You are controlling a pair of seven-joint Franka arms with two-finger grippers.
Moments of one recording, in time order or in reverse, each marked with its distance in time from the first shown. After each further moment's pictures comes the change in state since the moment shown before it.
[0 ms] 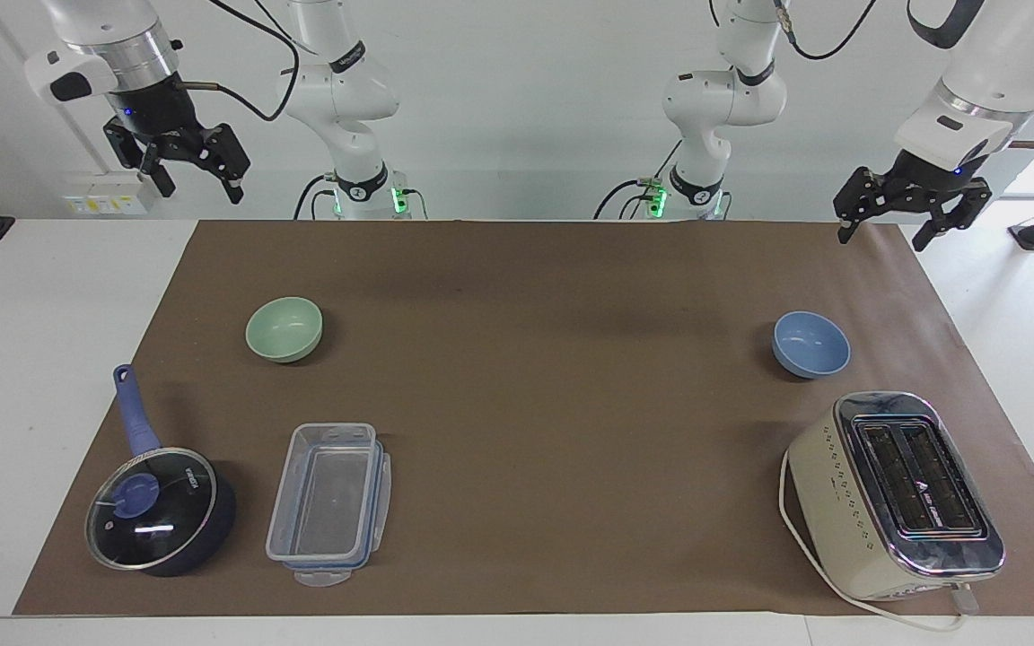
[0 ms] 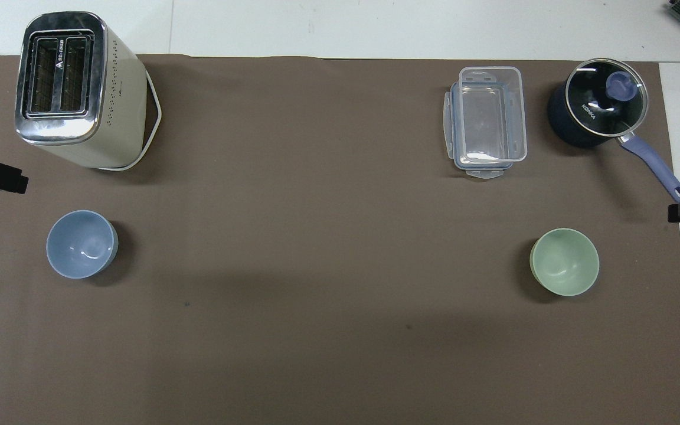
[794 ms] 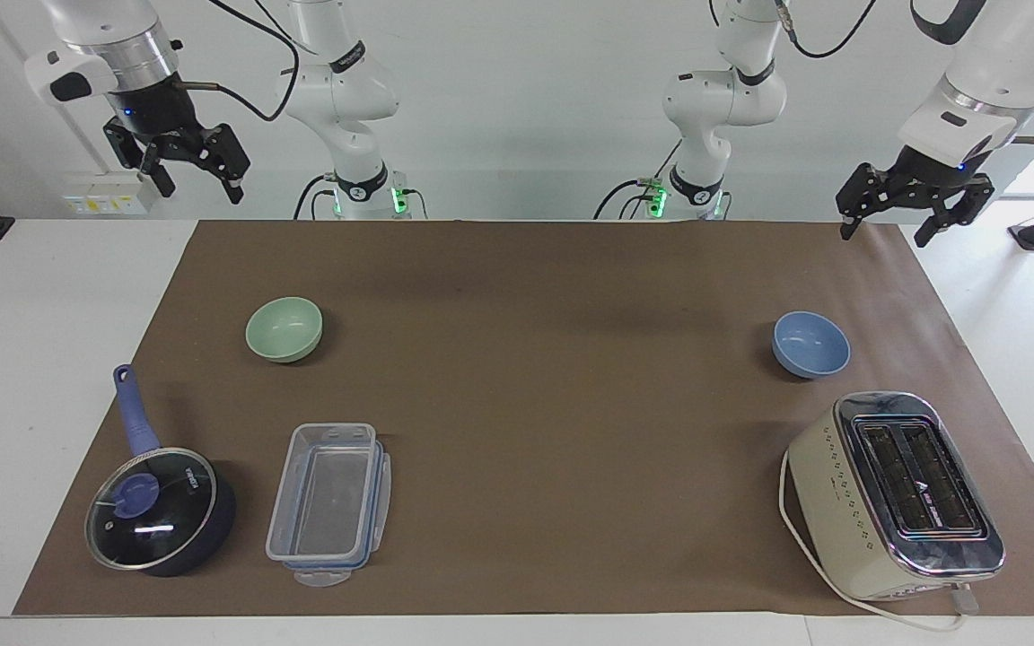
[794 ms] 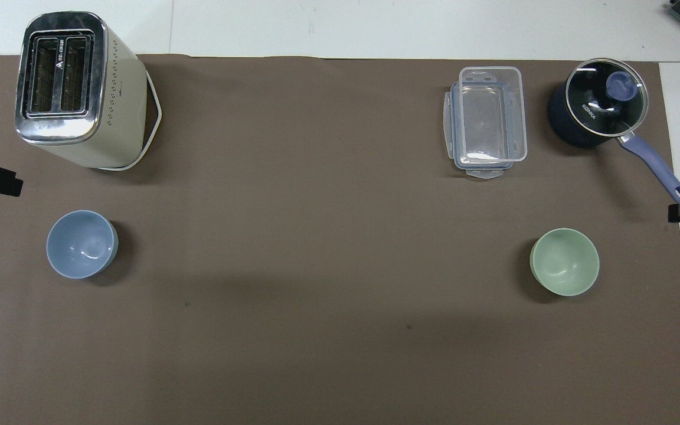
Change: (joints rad) left arm 0.000 -0.006 0.009 0.000 0.000 -0.011 -0.001; right arm 0.000 0.000 0.000 0.000 0.000 0.000 0.000
